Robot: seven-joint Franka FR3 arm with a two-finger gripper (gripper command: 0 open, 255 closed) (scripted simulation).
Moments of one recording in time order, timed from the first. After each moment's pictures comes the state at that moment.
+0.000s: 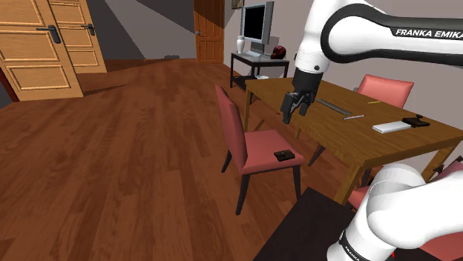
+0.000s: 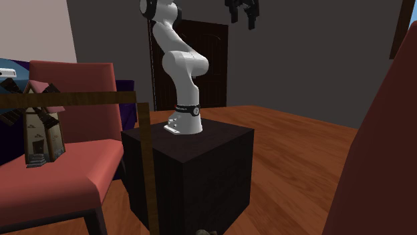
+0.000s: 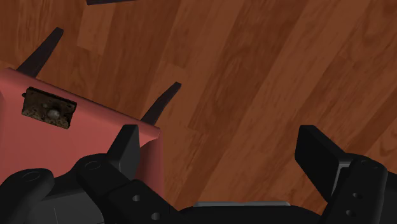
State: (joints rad) arm 0.01 -0.83 -0.04 -2.39 -0.06 1.65 0.10
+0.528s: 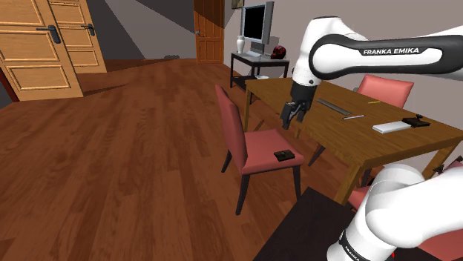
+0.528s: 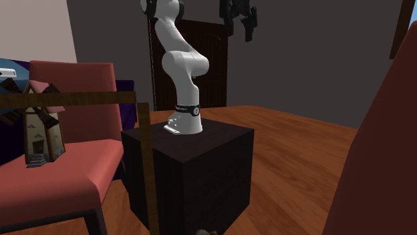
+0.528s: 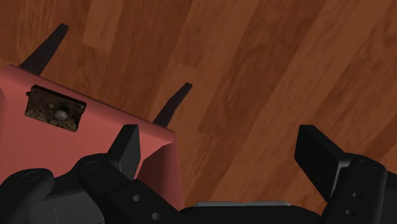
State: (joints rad) arm -0.02 -0.75 -0.16 -2.47 -0.12 1.80 -0.01
